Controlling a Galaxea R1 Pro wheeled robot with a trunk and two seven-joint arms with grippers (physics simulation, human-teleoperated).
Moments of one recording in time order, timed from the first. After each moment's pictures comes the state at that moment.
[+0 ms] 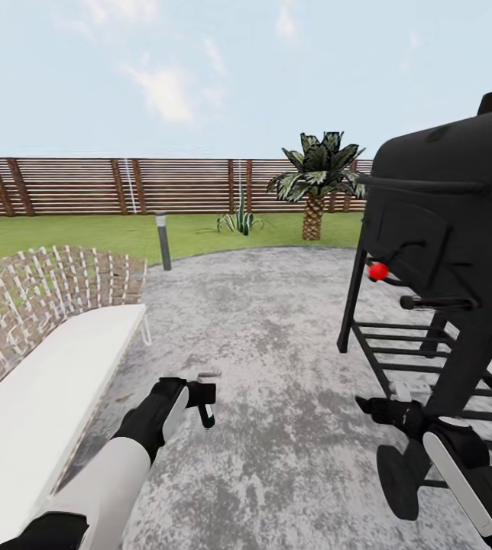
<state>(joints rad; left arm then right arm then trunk) -0.78 -0.15 -0.02 -0.62 0.04 0.61 -0.07 -0.31 -0.36 0.09 -1.45 -0.48 0.69 -0.08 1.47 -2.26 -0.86</state>
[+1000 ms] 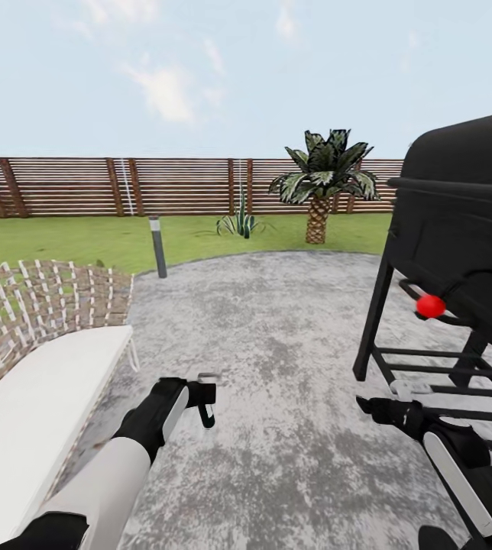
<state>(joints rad) -0.78 -0.15 -0.02 -0.62 0.04 0.61 -0.07 -0.31 -0.36 0.09 -1.44 -0.48 0.69 -0.08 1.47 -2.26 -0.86</state>
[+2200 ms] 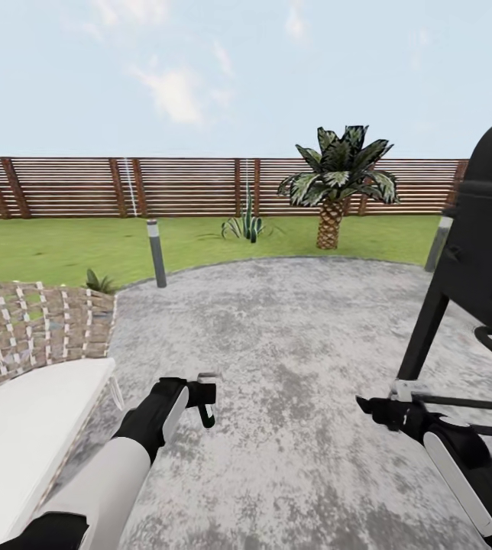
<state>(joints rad) -0.78 -0.15 -0.02 -0.62 0.04 0.61 -0.07 -0.31 -0.36 0.09 -1.44 -0.48 0.69 -0.08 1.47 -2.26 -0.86</state>
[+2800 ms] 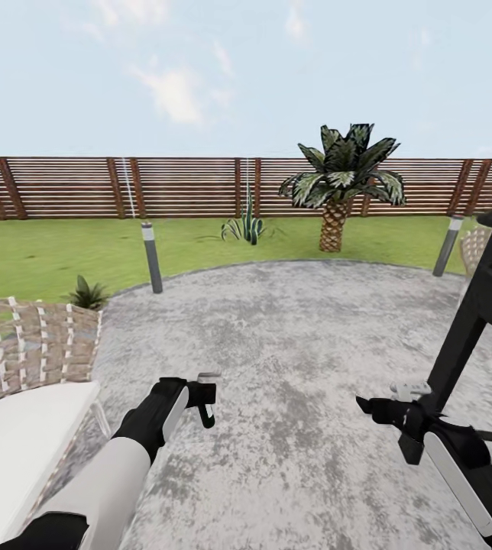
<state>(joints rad) -0.78 -0.15 -0.02 -0.62 0.04 0.61 -0.07 -0.31 -0.36 0.09 -1.44 -0.48 0.69 -0.08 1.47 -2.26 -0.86</state>
